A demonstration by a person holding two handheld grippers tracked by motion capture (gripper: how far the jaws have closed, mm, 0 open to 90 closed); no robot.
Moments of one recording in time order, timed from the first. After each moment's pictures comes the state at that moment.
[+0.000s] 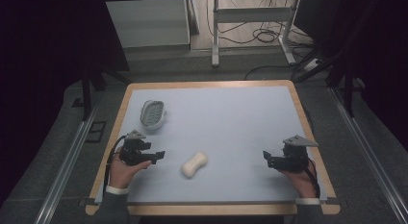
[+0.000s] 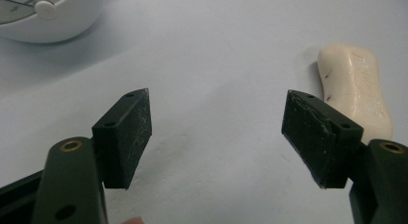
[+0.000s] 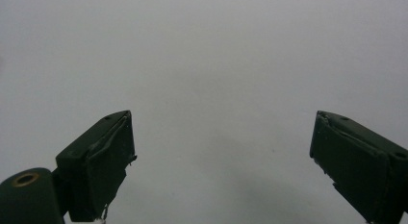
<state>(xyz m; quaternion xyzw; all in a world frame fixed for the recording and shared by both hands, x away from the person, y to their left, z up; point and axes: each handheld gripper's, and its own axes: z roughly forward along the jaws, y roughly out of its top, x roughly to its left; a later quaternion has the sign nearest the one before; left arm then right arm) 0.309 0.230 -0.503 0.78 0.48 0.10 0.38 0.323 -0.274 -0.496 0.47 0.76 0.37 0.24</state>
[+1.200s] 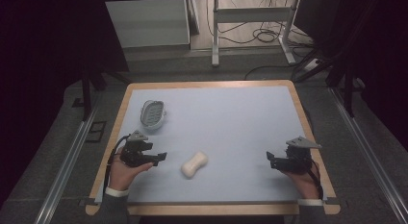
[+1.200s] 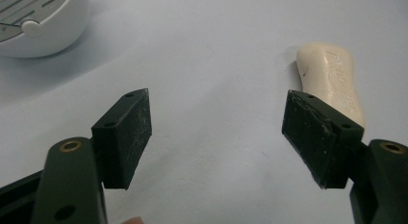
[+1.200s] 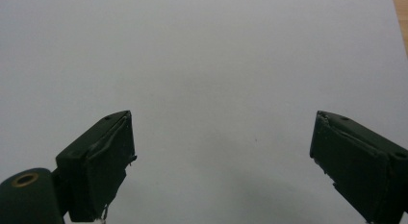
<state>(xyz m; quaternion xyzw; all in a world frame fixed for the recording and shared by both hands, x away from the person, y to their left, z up) 0.302 0.219 -0.491 0.79 0.47 0.11 0.37 0.319 -0.283 -0.497 0.48 0.76 0.36 0.25</state>
